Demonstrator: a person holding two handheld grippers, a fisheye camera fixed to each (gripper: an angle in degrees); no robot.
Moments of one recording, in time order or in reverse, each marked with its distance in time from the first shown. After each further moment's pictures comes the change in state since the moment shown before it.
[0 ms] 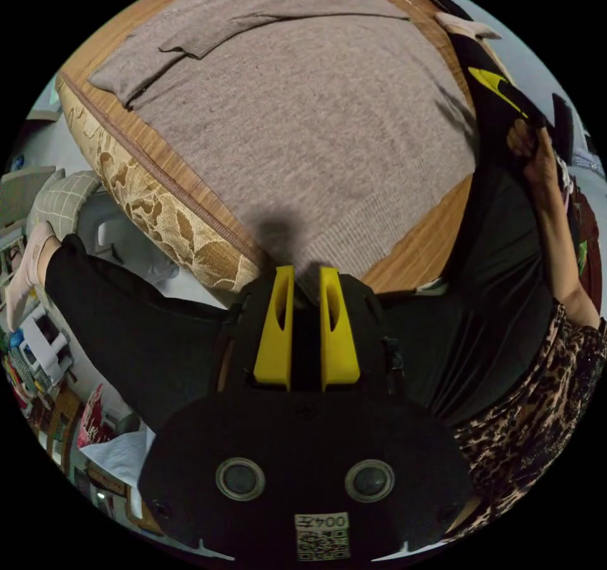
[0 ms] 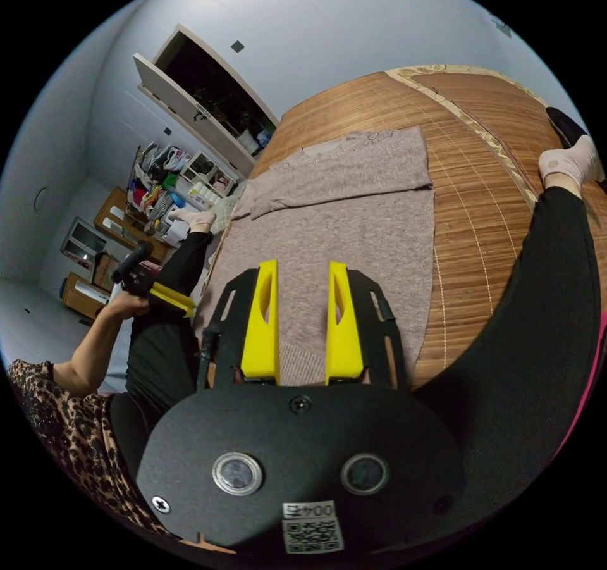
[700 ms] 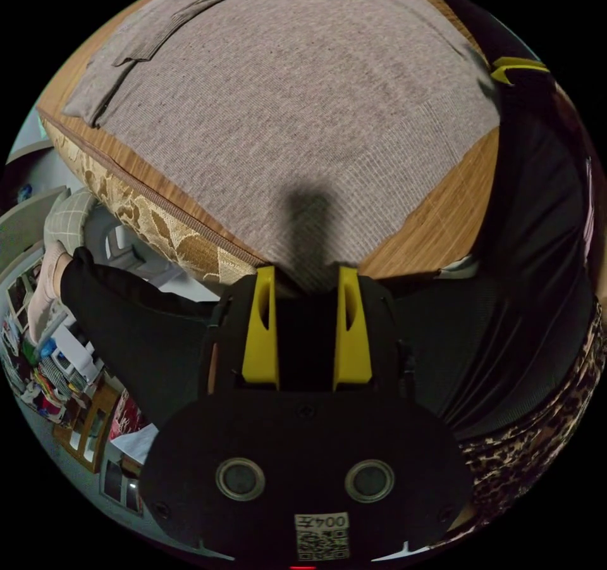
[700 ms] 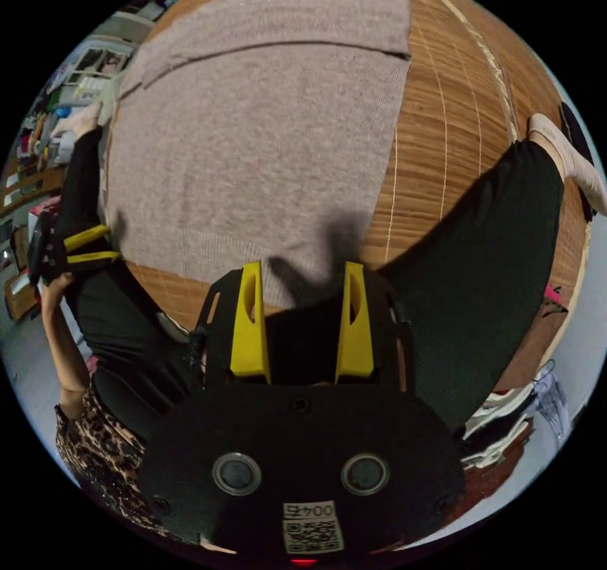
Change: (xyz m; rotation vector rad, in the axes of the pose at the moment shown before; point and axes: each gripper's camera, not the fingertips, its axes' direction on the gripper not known) left arm 0.074 0.008 0.009 -0.099 -0.141 0.062; right arm -0.046 -0.080 0.102 -0.784 0.436 0.106
